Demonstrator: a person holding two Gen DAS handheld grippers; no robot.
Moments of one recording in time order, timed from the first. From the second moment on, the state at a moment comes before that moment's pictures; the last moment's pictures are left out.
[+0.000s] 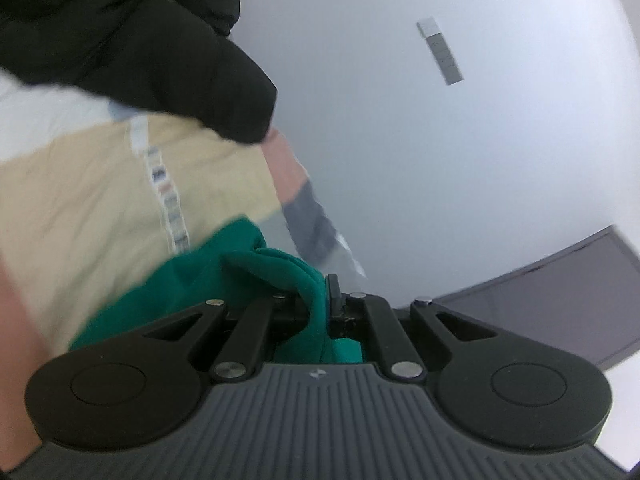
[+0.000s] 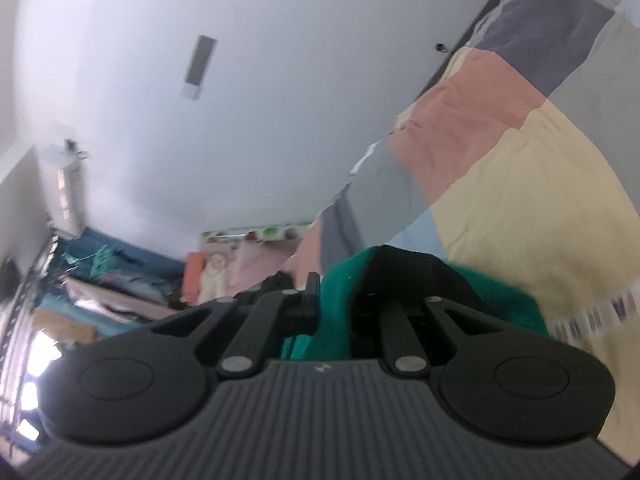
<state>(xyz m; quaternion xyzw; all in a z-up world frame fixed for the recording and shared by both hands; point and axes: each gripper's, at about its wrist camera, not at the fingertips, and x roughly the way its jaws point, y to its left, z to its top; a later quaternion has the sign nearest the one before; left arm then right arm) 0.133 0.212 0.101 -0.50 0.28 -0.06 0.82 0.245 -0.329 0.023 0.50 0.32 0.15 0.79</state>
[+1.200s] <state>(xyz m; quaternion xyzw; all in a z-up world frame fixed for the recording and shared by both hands) 0.158 0.222 0.034 -0.37 0.24 -0.07 0.89 0.285 -0.280 -0.014 0.36 0.29 0.13 0.88</state>
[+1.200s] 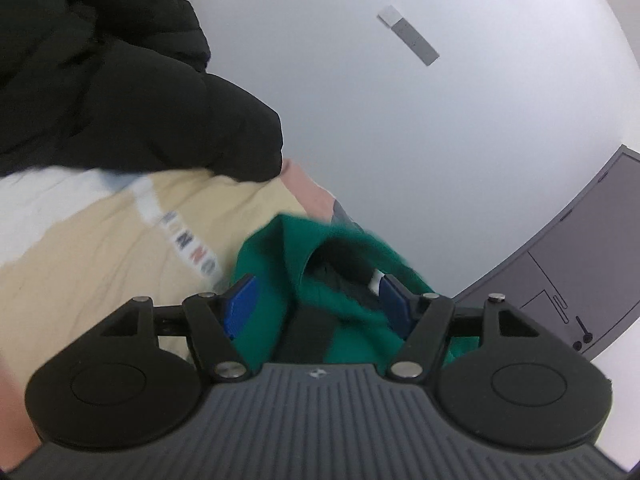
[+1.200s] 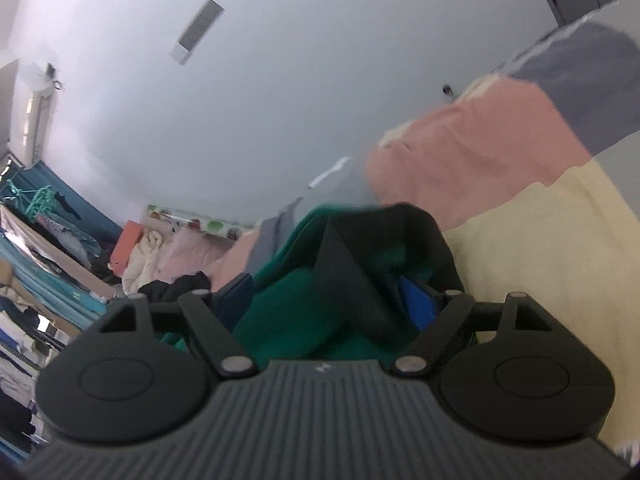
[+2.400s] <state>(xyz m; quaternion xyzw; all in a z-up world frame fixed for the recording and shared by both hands) 0.102 0.193 -0.041 -0.43 0.31 -0.07 0.84 0.390 -0.089 -0.008 0.01 0.33 0.07 0.94</state>
